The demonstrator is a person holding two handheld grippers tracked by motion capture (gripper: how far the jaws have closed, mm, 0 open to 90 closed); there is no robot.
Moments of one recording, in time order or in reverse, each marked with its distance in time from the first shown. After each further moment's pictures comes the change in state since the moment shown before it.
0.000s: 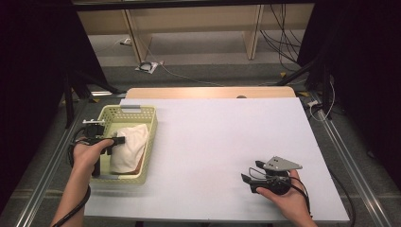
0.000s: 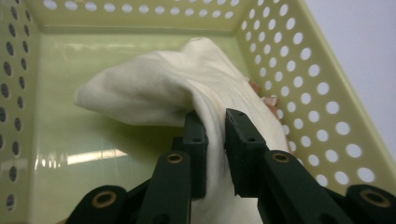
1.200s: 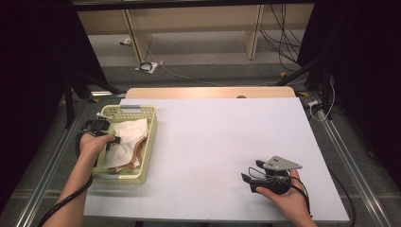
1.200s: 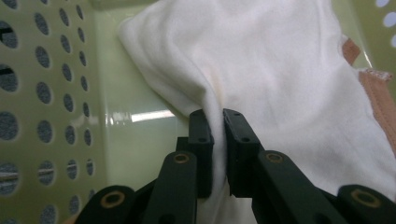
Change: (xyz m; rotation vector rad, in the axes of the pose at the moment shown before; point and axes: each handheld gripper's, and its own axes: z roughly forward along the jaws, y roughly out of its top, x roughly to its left) left arm 0.026 0.022 0.038 0.203 0.203 0.085; right arm 0.000 0.001 0.000 0.011 -0.011 -0.005
